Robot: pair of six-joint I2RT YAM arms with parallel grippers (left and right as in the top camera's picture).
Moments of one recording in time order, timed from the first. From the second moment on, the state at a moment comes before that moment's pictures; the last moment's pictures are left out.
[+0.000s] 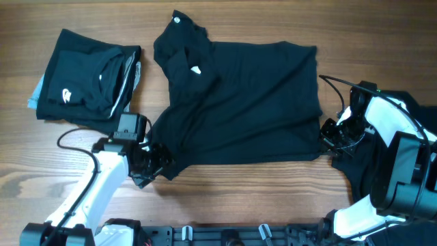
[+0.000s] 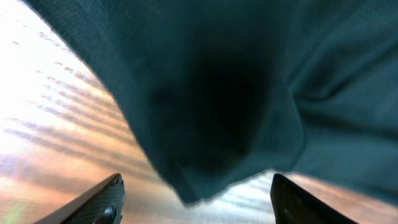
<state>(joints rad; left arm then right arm) -0.11 1.31 0.60 -0.78 0.28 -0.72 -0.24 1.77 0.99 -1.03 -0.23 0.34</state>
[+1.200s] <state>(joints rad) 0.16 1.56 0.75 -0.73 0.15 -0.61 -0.24 1.77 0.99 -1.04 -0.23 0.34</state>
